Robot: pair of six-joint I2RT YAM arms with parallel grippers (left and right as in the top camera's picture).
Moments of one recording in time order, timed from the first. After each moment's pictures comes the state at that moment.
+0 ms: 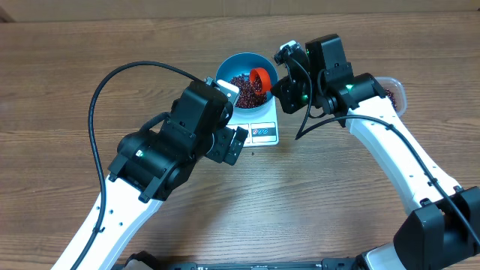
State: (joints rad) left arm -0.60 1.29 1.43 -1.05 -0.15 -0.10; right arm 0.35 1.67 1.42 -0.66 -0.33 -0.09
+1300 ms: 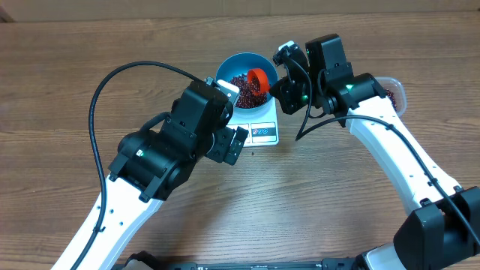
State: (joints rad) left arm -0.60 1.29 1.43 -1.05 -0.15 -0.10; right arm 0.35 1.67 1.42 -0.65 -0.35 -0.11
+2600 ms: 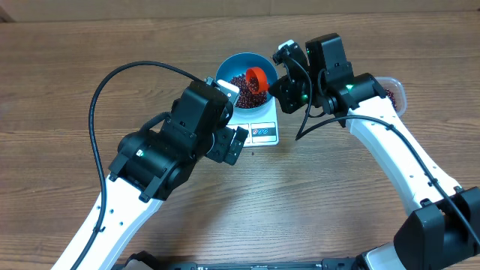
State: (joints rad) left arm -0.60 1.29 1.43 -1.05 -0.15 -0.10; right arm 0.35 1.67 1.42 -0.64 -0.36 -0.10
